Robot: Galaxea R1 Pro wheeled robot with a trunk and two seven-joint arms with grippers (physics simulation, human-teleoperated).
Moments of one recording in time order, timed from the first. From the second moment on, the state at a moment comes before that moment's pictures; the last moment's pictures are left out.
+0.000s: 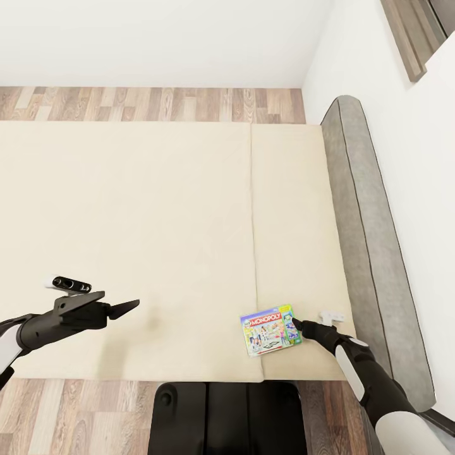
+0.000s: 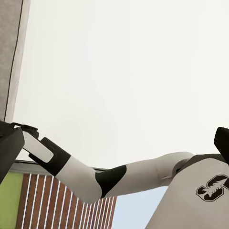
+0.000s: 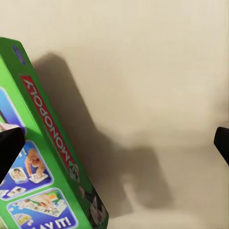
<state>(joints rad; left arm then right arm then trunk) -0.42 0.60 -0.12 -1.44 1.32 1.03 -1.14 -0.55 -0.12 -0.04 -0.88 -0.26 0.34 0.17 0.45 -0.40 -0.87</state>
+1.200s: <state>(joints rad) -0.42 0.60 -0.12 -1.44 1.32 1.03 -1.14 -0.55 -0.12 -0.04 -0.88 -0.26 0.34 0.17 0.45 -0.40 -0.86</state>
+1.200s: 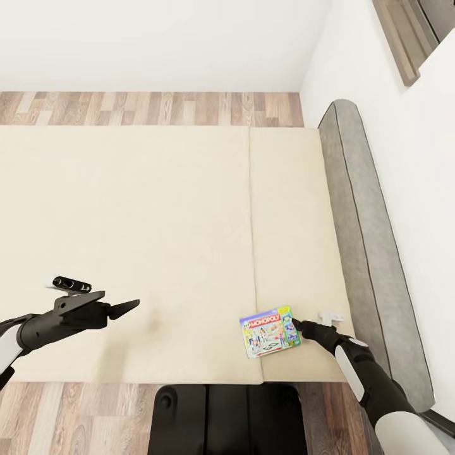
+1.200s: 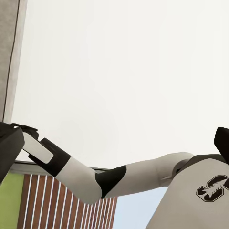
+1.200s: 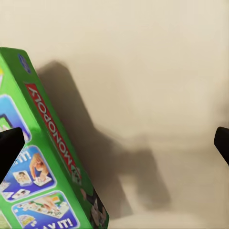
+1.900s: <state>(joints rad) -0.42 0.60 -0.12 -1.44 1.32 1.03 -1.14 -0.55 -0.12 -0.04 -0.88 -0.26 0.34 0.17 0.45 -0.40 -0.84</state>
